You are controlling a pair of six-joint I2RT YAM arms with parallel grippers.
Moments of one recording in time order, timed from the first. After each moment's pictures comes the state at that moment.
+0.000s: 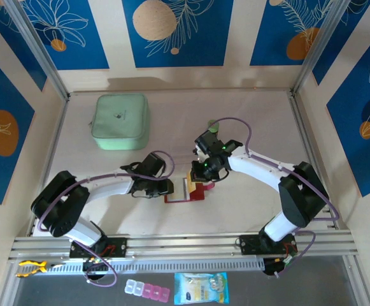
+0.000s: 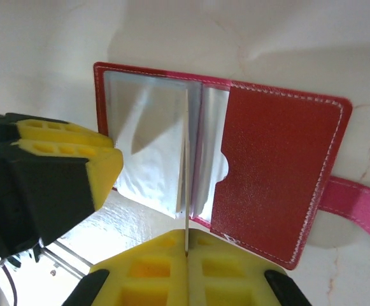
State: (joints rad) left arm -0.74 1.51 0.71 -0.29 0.29 -0.83; right arm 0.69 1.56 1.06 -0.73 -0.36 0.60
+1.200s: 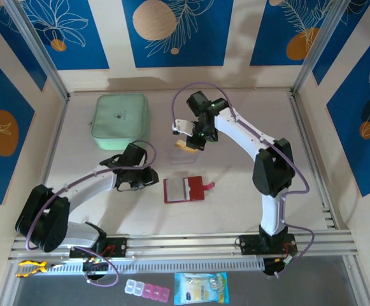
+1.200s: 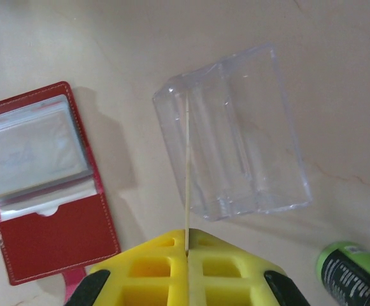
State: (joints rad) left arm -0.53 1.35 0.73 -0.48 0.27 -0.76; right arm 0.57 1.97 1.80 -1.12 -0.27 -0.76
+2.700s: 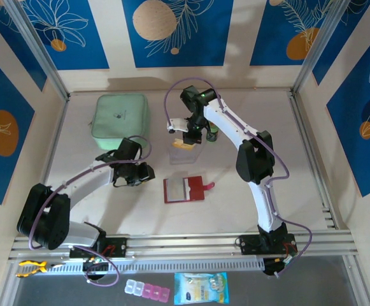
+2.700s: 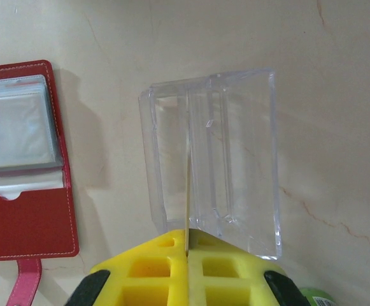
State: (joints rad) left arm -0.45 1.37 0.78 -0.54 0.31 -0.73; right arm 0.56 2.23 2.14 -1.33 -0.28 -0.97
